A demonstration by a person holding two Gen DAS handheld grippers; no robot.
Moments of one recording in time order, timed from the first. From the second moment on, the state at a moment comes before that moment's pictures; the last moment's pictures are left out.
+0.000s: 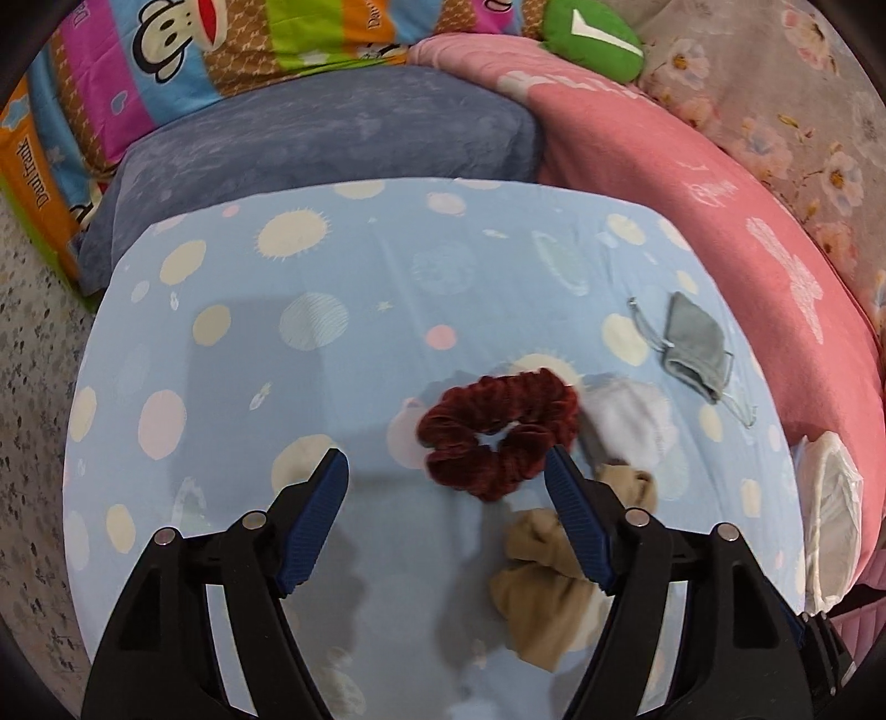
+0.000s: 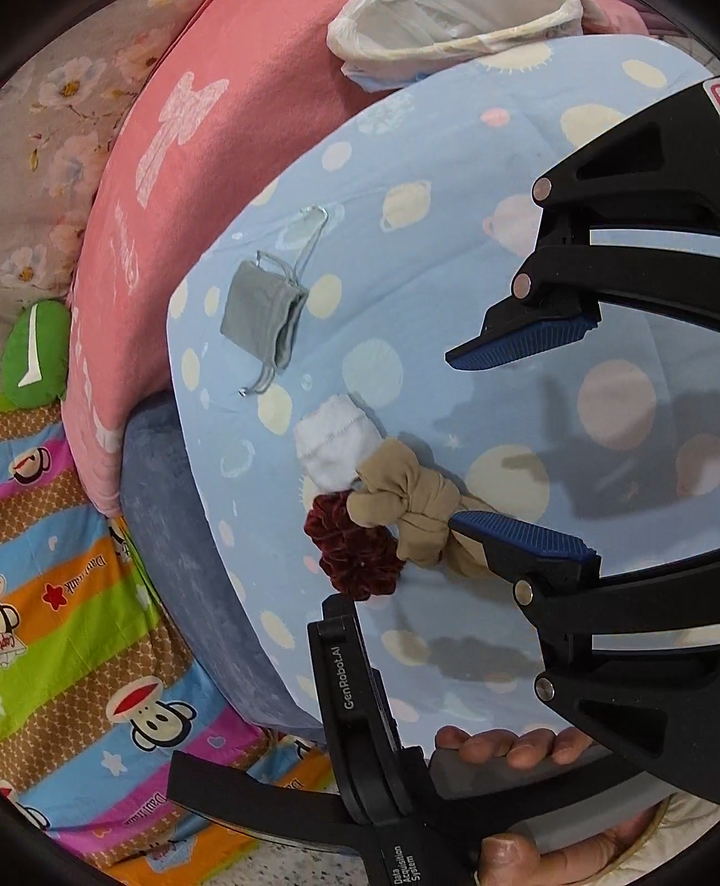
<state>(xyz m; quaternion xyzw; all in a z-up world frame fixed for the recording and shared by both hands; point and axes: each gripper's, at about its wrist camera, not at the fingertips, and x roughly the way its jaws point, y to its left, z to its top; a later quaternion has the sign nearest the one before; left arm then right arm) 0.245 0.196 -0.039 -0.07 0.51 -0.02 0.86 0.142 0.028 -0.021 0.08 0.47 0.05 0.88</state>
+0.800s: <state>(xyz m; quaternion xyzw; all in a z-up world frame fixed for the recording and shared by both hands) 0.274 0.194 -0.085 -0.09 0.55 -0.06 0.83 0.173 0.080 -0.080 0.08 0.53 0.09 0.84</state>
